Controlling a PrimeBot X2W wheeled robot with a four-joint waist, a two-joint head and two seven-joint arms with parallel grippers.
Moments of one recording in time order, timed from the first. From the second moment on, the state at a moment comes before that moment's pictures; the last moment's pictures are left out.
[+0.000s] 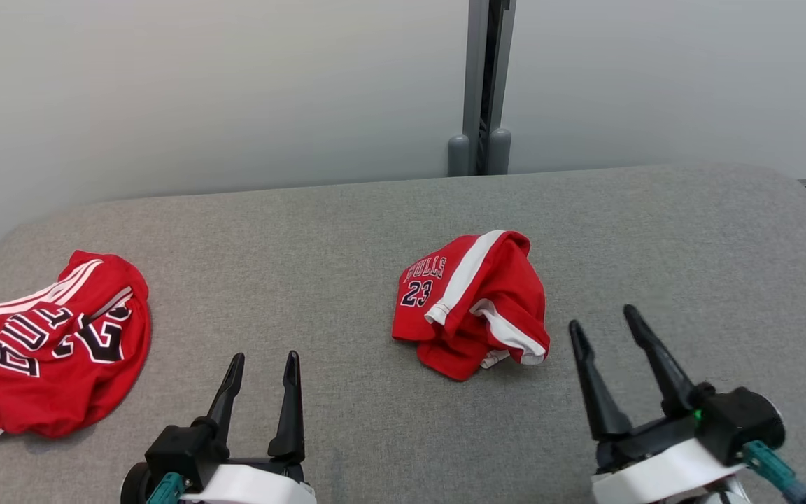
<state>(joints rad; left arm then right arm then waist) 0.02 0.05 -0.26 0.15 -0.35 0.12 -0.26 -0.04 -0.05 0.21 0.07 0.19 0.13 -0.26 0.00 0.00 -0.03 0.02</state>
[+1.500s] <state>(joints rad) -0.04 0.05 -0.39 0.13 -0.40 0.12 -0.26 -0.43 -0.05 0.27 0.73 0.36 0.13 -0.26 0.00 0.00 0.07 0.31</state>
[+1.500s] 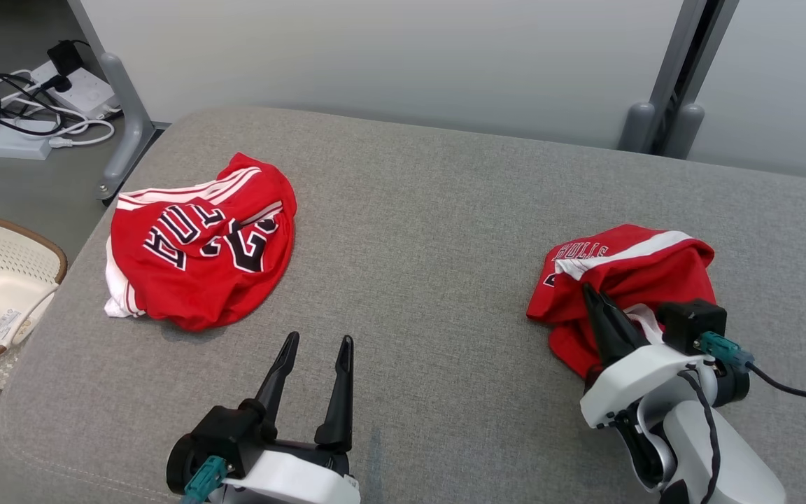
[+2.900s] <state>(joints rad) -0.03 0.05 -0.36 0.12 -0.41 0.13 -0.26 -0.37 -0.34 0.15 0.77 0.70 0.13 -0.24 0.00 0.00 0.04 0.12</state>
